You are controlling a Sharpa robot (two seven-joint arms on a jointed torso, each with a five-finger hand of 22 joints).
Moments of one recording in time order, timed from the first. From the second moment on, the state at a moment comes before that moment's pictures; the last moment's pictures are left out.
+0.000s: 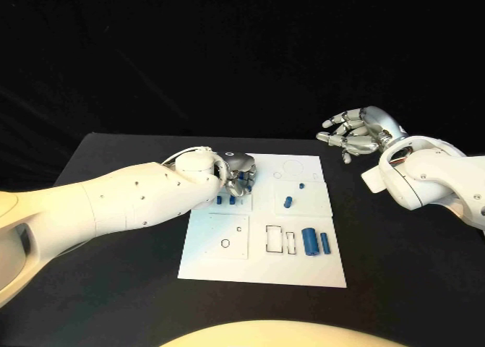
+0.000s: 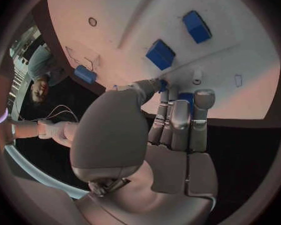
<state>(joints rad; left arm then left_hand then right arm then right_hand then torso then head) 1.23 -0.48 -0.12 1.21 -1.54 -0.06 -0.15 1.44 -0.27 0.60 0.17 0.13 0.84 0.16 0.40 0.39 0.89 0.10 0.58 0.27 1.33 0.03 1.35 1.05 0.15 1.15 0.13 1.19 0.94 1.34 -0.95 -0.15 1.55 -0.76 -0.58 0.01 1.36 -0.11 0.09 0.29 0.16 0.79 0.16 0.27 0.34 1.07 0.08 0.54 0.59 1.42 -0.01 1.05 1.02 0.15 1.35 0.09 0.60 0.87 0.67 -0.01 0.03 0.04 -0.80</state>
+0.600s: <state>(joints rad) 1.23 -0.47 -0.12 1.19 -1.53 -0.06 -0.15 1.45 -0.25 0.62 0.15 0.13 0.86 0.15 0.39 0.38 0.93 0.09 0.56 0.25 1.35 0.02 1.37 1.07 0.15 1.17 0.13 1.23 0.98 1.34 -0.95 -0.15 1.56 -0.76 -0.58 0.01 1.36 -0.11 0.09 0.29 0.16 0.79 0.16 0.27 0.34 1.07 0.08 0.54 0.59 1.42 -0.01 1.05 1.02 0.15 1.35 0.09 0.60 0.87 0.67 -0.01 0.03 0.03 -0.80</state>
